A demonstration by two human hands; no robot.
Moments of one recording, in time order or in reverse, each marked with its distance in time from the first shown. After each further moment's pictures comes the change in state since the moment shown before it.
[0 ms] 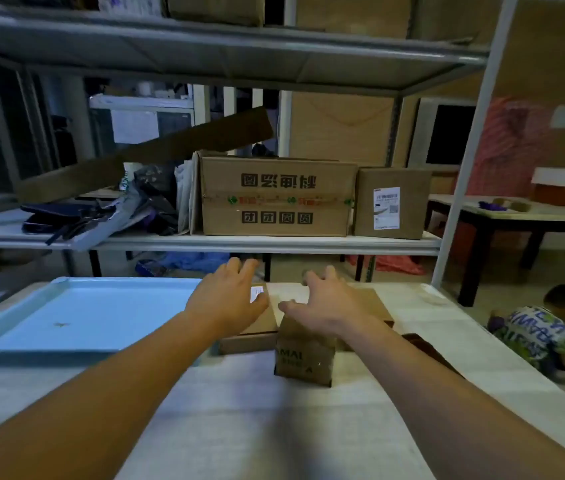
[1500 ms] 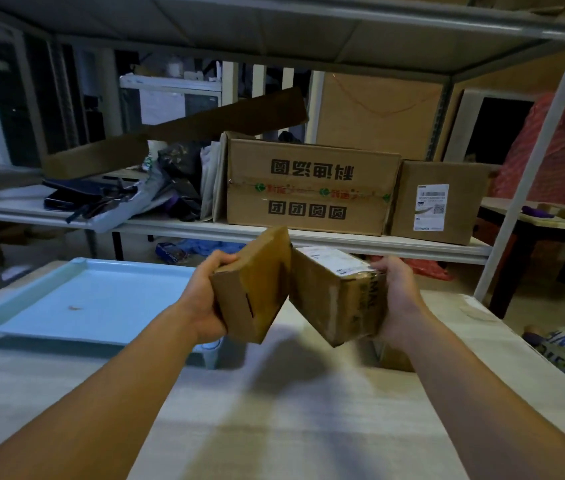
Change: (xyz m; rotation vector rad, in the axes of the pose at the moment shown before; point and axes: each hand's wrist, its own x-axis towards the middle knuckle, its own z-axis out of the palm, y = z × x) left_hand 0.014 -0.072 0.020 -1.775 -0.201 -0.673; right_hand 0.052 0.034 0.007 1.433 -0.143 0.441
